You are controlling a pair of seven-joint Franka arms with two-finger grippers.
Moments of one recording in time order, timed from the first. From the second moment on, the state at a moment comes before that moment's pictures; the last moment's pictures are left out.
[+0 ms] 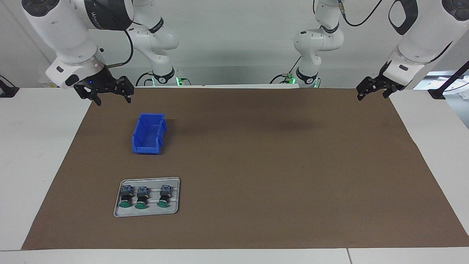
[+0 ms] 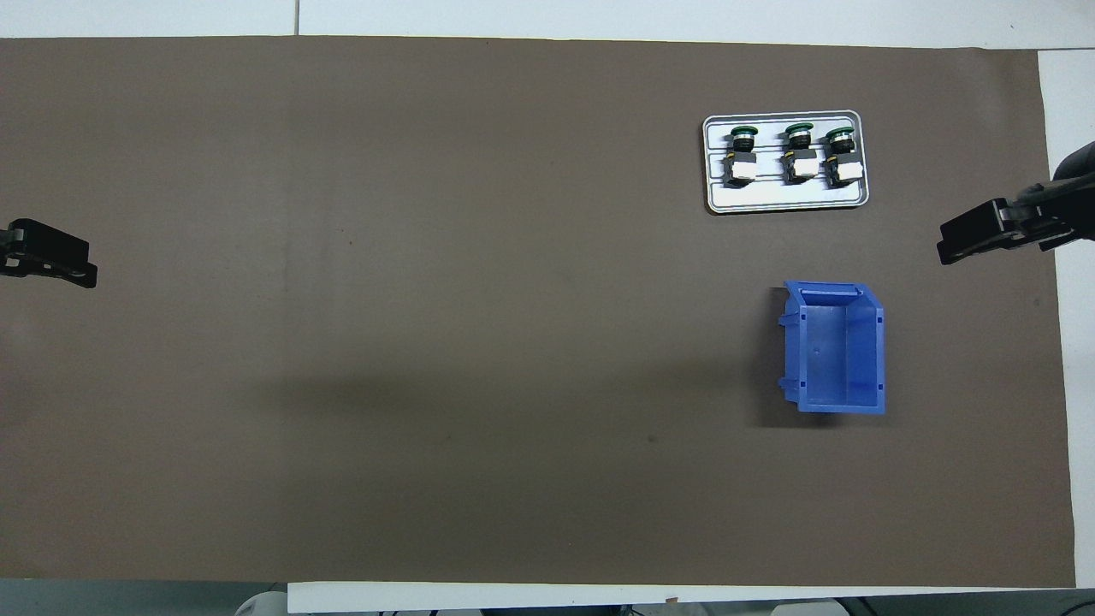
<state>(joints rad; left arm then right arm) -0.02 -0.05 -0.05 -1.65 0.03 1.46 -0.04 -0.03 0.03 0.03 -1.54 -0.03 1.45 -0.10</state>
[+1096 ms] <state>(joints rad) -0.02 -0.05 -0.05 -1.65 0.03 1.46 -0.04 0.06 0.34 0.05 -1.46 0.02 1.79 0.01</state>
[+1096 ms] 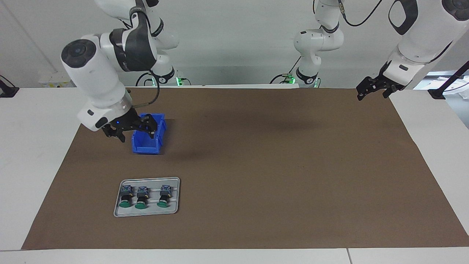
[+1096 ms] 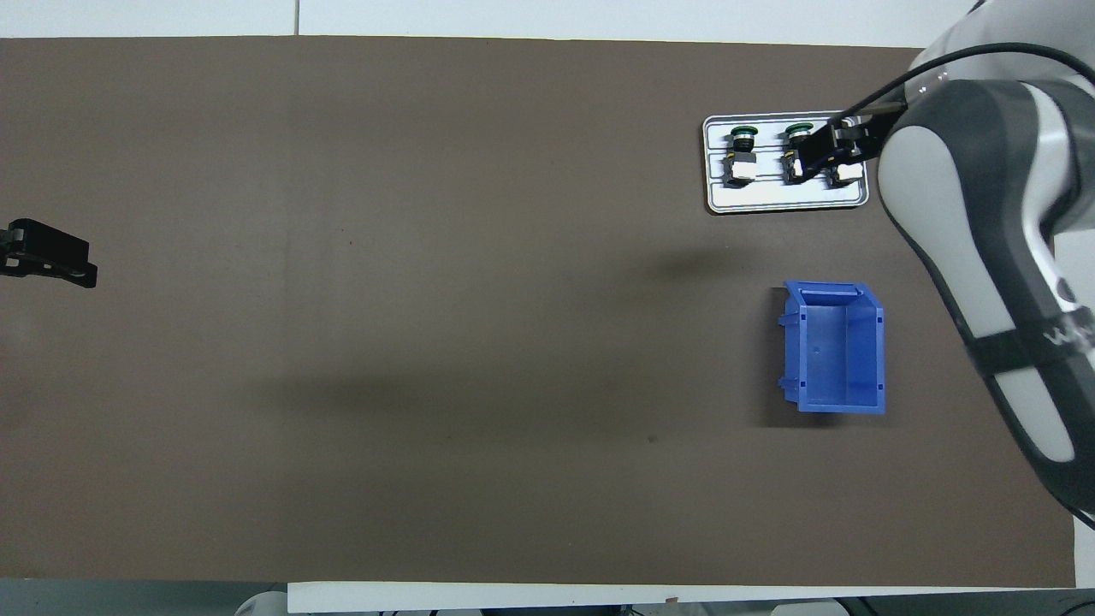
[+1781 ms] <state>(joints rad) -0.02 -0.05 -0.05 -1.65 0.03 1.46 -0.04 0.10 0.58 0.05 -1.44 0.02 2.10 0.03</state>
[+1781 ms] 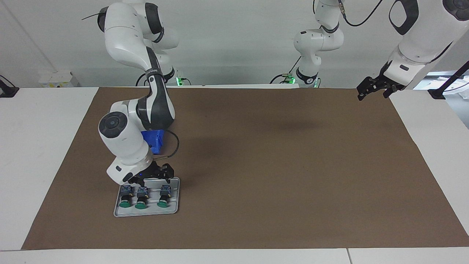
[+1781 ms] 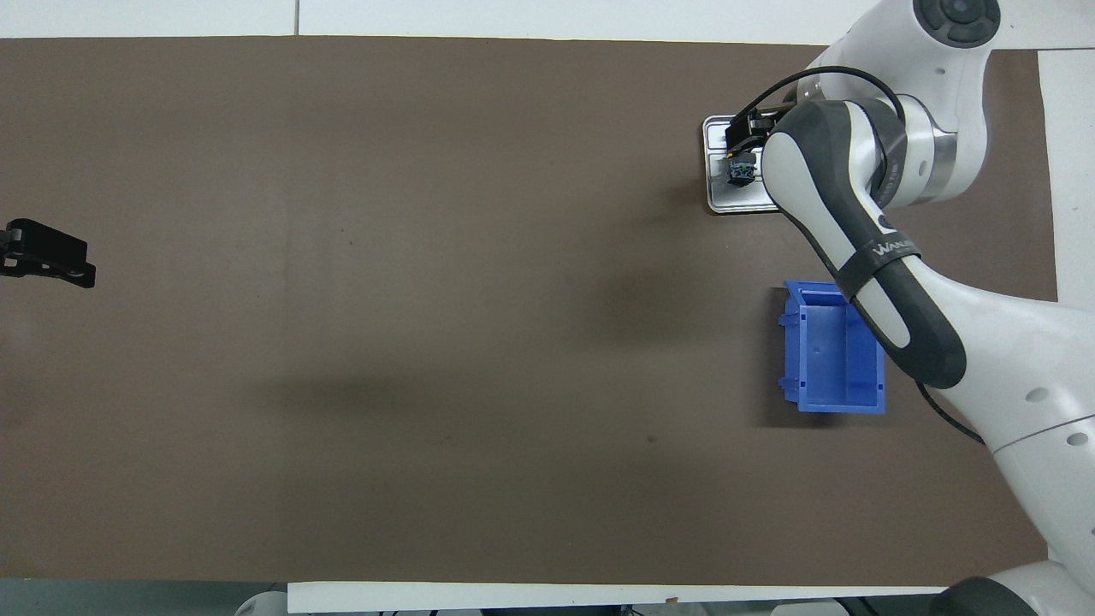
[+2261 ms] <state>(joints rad) -0.02 -0.05 -0.05 -1.65 0.03 1.46 -0.04 0.10 0.64 0.04 -1.44 0.02 2.17 0.04</state>
